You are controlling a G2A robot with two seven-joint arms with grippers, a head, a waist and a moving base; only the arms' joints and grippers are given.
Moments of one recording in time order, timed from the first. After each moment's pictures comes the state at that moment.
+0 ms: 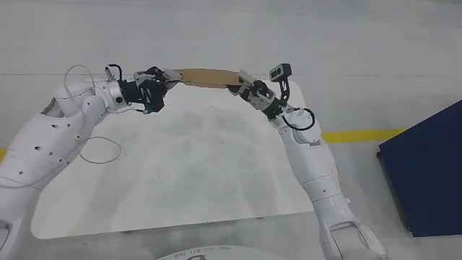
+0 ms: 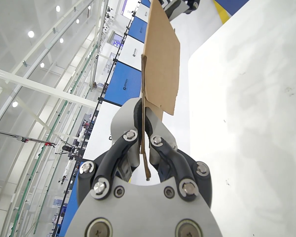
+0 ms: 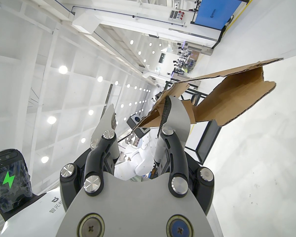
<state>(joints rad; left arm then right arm) 0.80 -1.13 -0.82 -1.19 2.06 -0.34 0.76 -1.33 -1.17 1.43 -1.43 0.63 -0.32 0.86</state>
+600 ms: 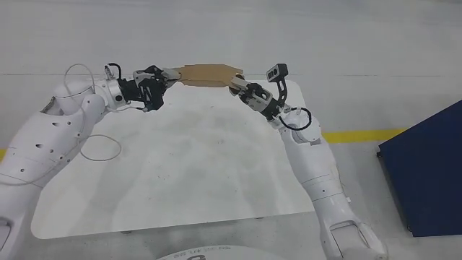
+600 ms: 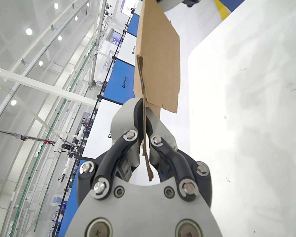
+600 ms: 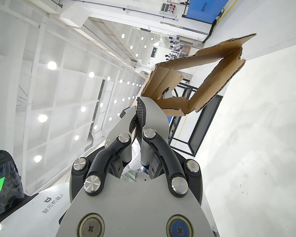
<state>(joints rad) 0.78 -1.14 -0.82 -1.15 2.06 -0.34 0.77 -1.33 -1.17 1.42 -1.44 0.57 -0.30 0.86</state>
